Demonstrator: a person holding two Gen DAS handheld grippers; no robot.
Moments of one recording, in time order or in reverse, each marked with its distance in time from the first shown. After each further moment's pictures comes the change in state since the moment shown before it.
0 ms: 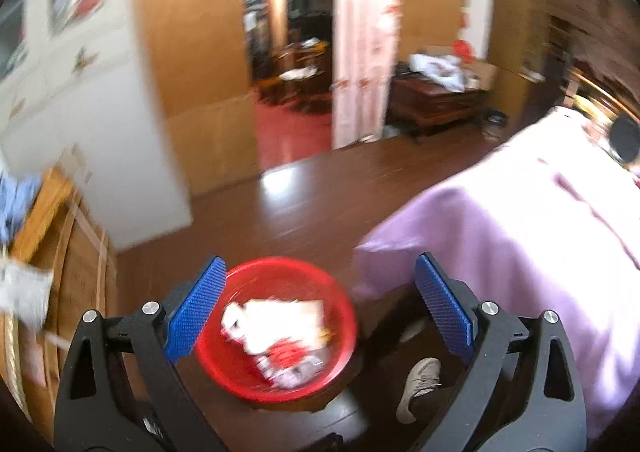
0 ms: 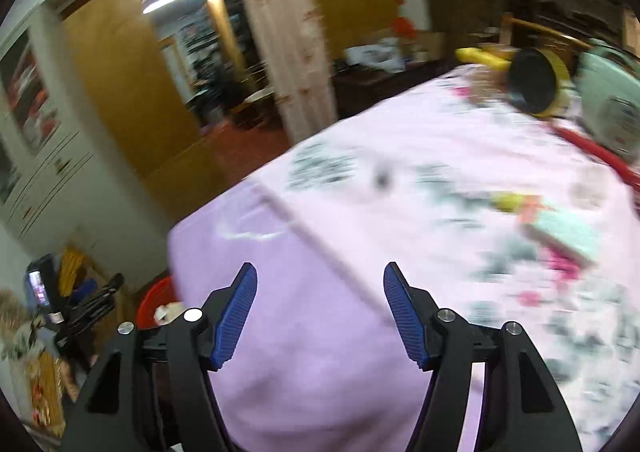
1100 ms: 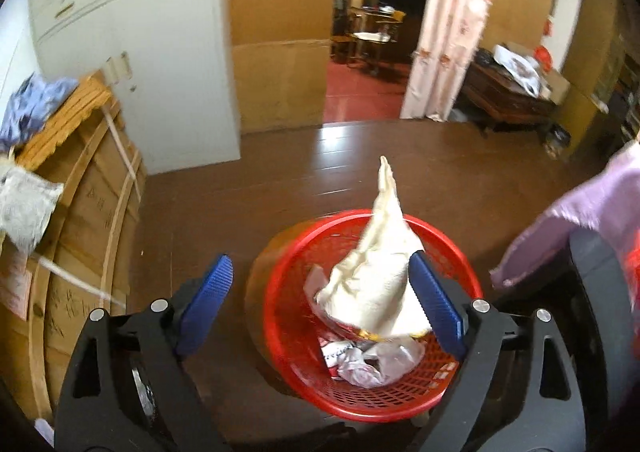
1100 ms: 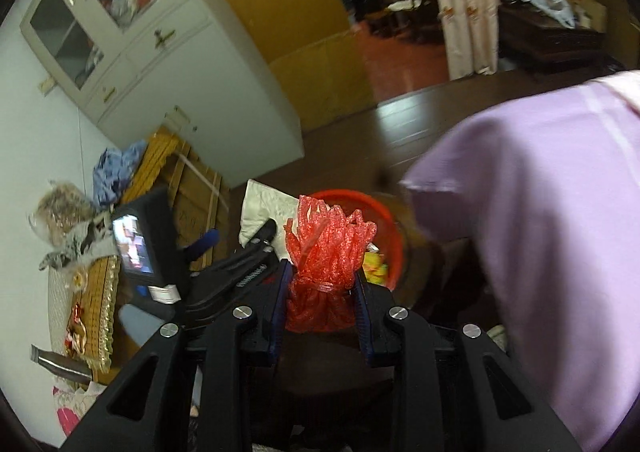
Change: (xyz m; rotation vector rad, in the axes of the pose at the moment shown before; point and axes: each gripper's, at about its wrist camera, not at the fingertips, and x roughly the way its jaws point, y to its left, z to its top) left arm 0.094 0.151 -0.080 -0.305 0.157 0.174; right arm 0.188 0.309 -0.073 -0.291 0.378 0.426
